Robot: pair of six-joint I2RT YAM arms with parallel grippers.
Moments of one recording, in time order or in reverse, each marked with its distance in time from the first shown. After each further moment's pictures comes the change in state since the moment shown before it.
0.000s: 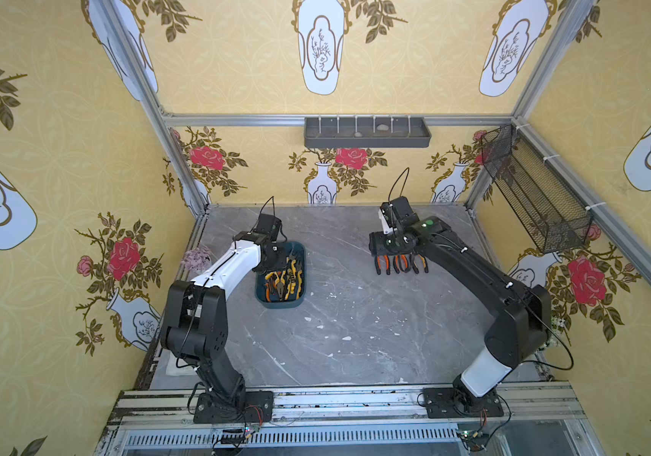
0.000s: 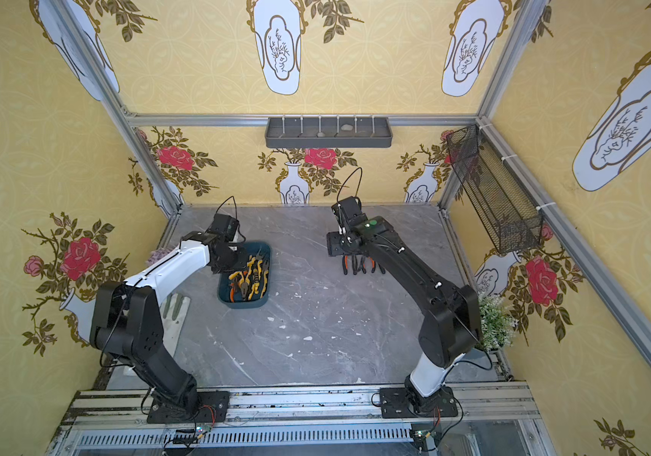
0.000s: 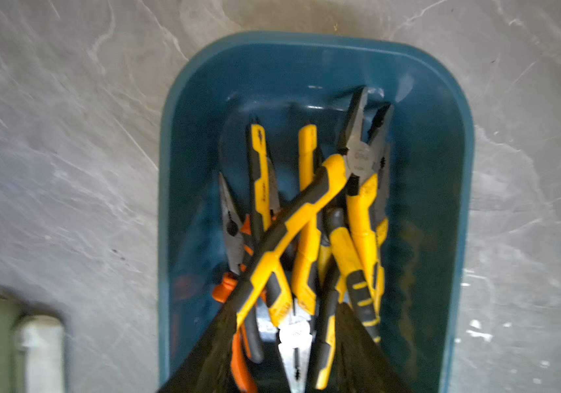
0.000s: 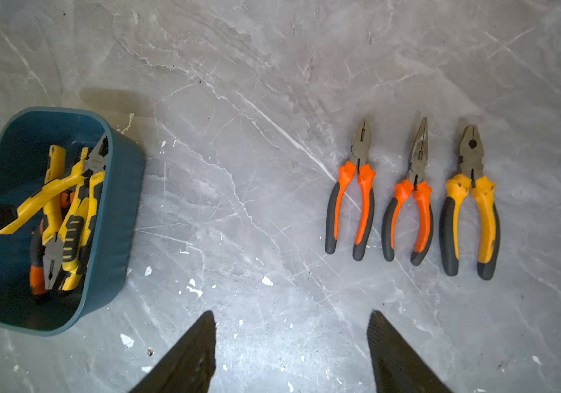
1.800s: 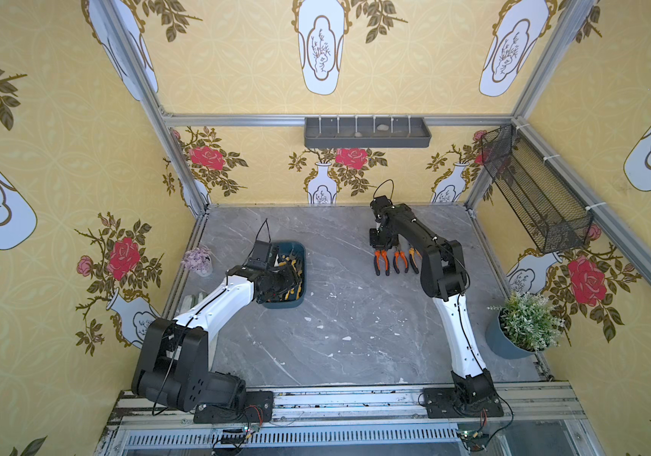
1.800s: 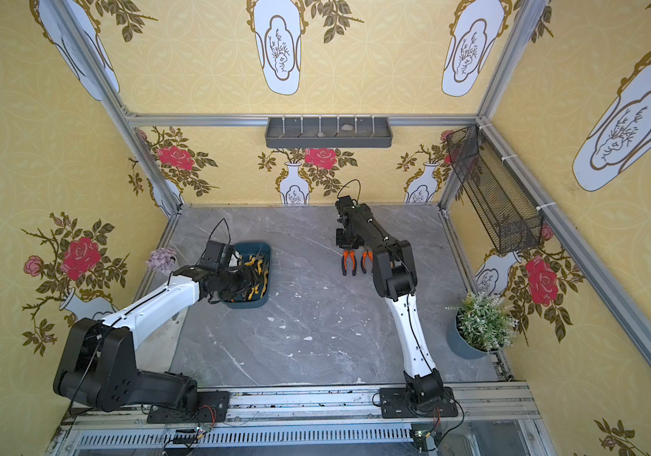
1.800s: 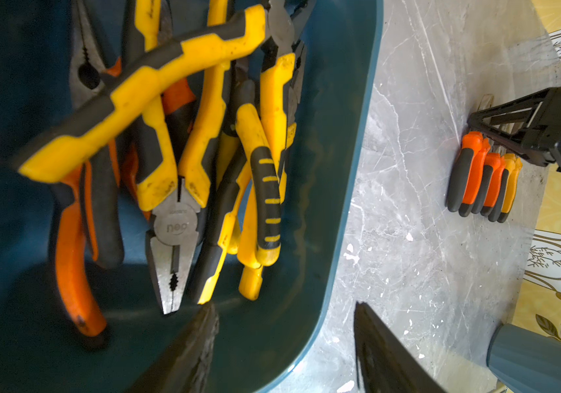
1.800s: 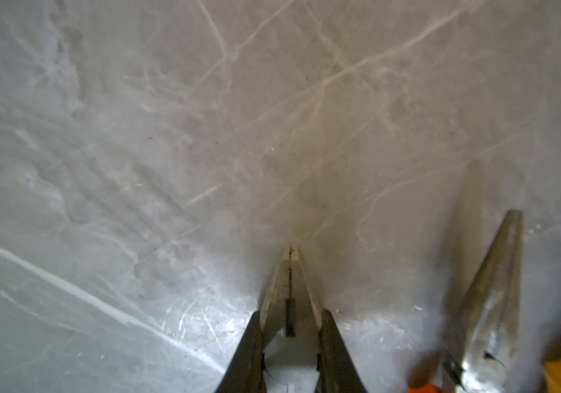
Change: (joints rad) left arm -0.054 -0.284 -0.399 0.283 0.326 -0.427; right arm -0.195 0.875 0.720 -0.180 -0.004 -0.038
